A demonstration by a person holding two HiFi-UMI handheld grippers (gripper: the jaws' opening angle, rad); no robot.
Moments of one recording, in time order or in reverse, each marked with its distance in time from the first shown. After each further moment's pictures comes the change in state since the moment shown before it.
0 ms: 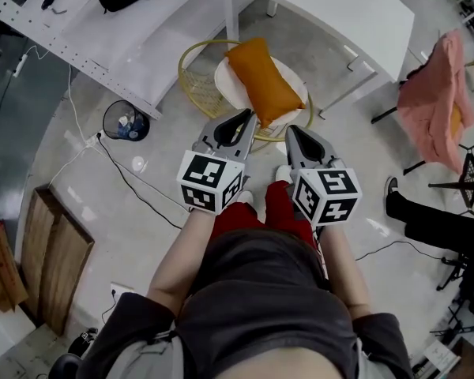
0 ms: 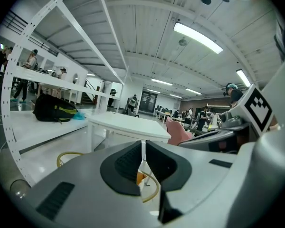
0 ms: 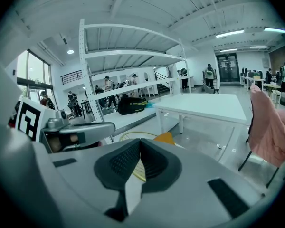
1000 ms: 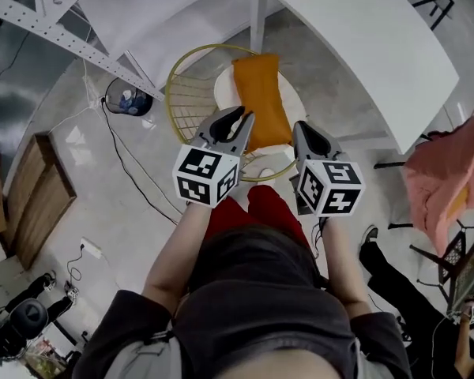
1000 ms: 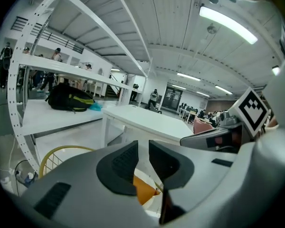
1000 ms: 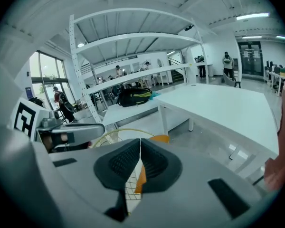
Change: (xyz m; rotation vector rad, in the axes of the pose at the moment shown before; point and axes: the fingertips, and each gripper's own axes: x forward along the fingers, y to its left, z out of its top) left arm 0.161 0.062 0.014 -0.156 0.064 0.286; right arm 0.136 -0.153 0.064 -0.074 0.169 0.206
